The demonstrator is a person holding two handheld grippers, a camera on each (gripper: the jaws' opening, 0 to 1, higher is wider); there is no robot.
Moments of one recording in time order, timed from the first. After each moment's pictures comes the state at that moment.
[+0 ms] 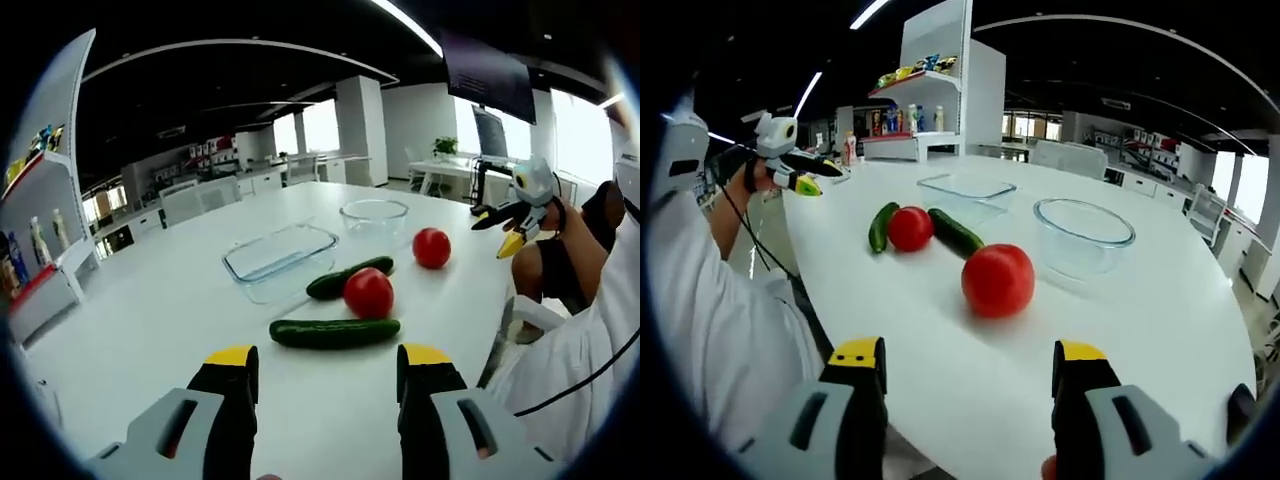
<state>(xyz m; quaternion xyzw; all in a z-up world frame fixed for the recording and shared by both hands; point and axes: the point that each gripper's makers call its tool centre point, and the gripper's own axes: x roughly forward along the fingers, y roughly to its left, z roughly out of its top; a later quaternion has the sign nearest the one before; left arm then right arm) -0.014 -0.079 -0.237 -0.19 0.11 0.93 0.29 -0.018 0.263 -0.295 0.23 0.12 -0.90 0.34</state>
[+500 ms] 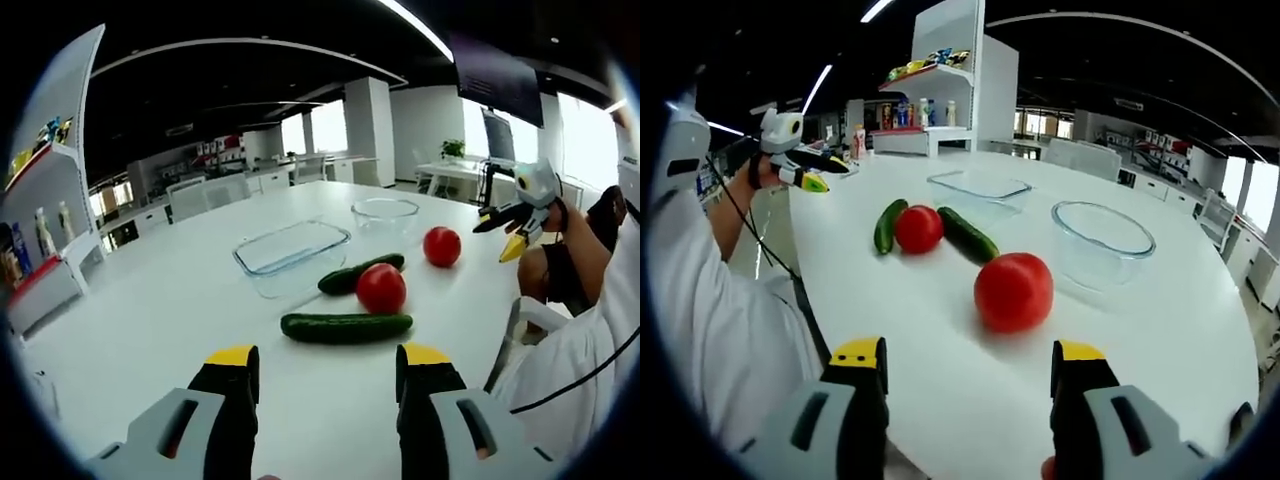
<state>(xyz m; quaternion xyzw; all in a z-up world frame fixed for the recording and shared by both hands) -0.019 -0.086 -0.247 -0.19 0.10 0.93 0.28 -0.023 0.243 -0.299 0.23 0.13 -0.89 0.36</state>
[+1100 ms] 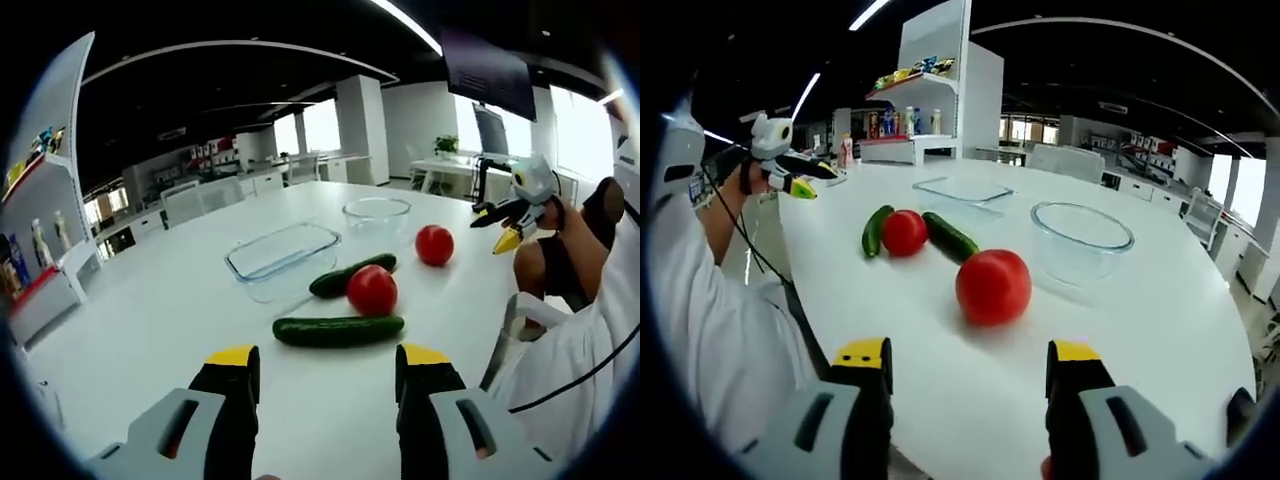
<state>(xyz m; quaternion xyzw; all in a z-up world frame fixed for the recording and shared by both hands) -0.015 -0.078 -0.243 -0.19 0.12 0.93 0.29 -0.023 0.263 -0.291 0.21 0.12 -0.91 0.33</state>
